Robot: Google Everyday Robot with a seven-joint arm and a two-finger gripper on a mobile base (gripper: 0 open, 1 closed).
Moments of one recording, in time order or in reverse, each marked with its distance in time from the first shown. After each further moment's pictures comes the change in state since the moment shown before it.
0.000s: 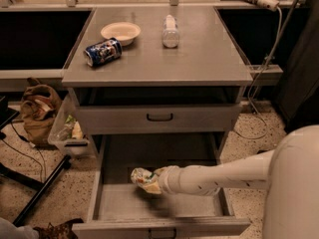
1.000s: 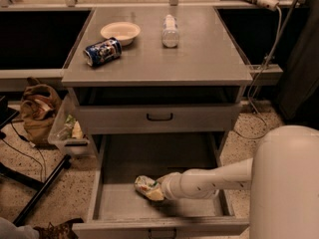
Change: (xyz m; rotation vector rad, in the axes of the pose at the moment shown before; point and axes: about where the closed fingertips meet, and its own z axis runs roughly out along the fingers) arm 0.051 0.002 0.040 -0.057 0.071 0.055
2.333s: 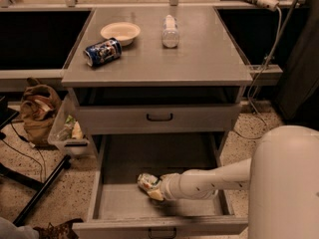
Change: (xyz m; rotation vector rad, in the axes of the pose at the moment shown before) arm 0.002 0.000 0.002 -0.003 0.000 0.008
